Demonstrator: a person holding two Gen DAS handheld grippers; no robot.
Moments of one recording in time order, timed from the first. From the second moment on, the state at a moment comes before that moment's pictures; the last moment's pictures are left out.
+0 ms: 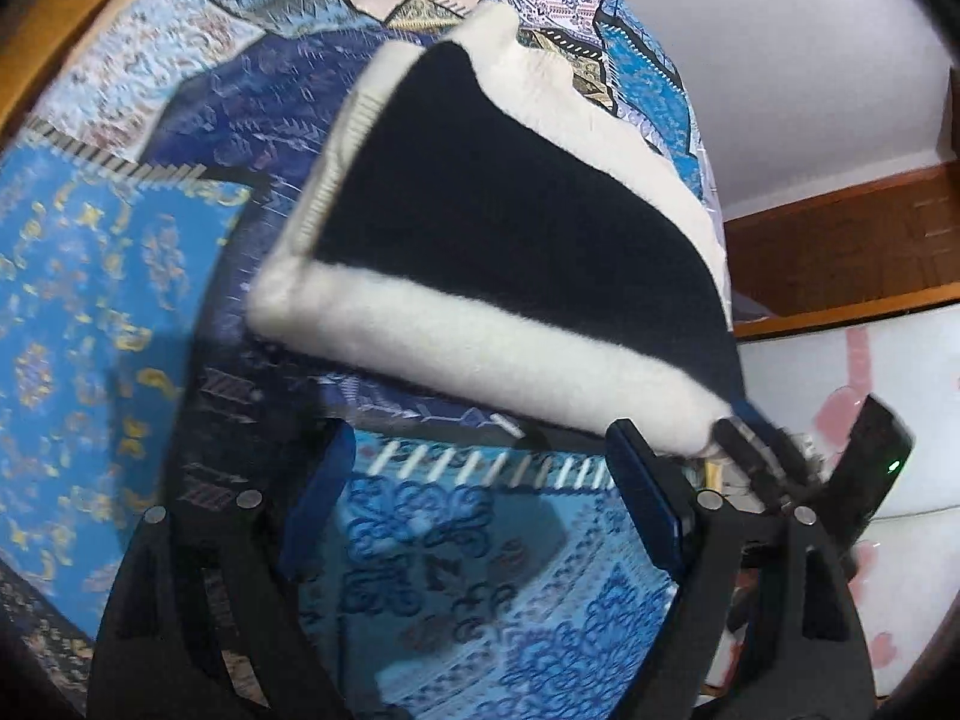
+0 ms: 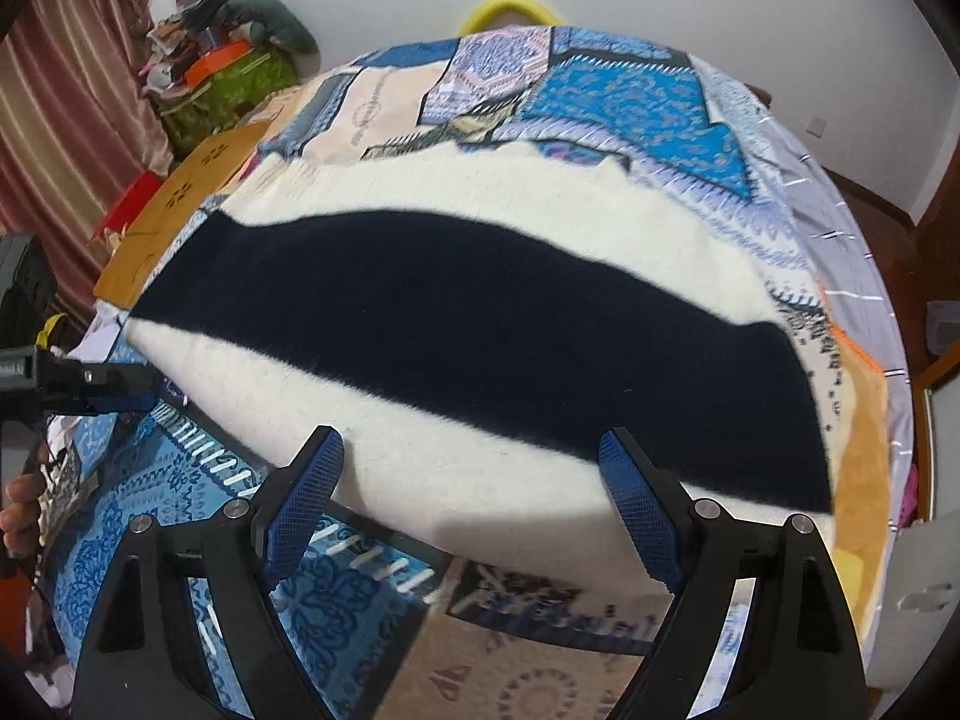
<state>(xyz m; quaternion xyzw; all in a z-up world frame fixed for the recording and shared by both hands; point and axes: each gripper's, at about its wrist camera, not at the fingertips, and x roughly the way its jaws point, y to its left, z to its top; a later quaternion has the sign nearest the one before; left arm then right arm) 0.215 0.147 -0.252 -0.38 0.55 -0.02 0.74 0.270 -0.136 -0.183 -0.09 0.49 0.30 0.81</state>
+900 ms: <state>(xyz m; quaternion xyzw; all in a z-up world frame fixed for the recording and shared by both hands) 0.272 0.180 -0.256 -0.45 0.47 0.04 0.76 0.268 -0.132 -0.186 -0.08 0.49 0.31 0.81</state>
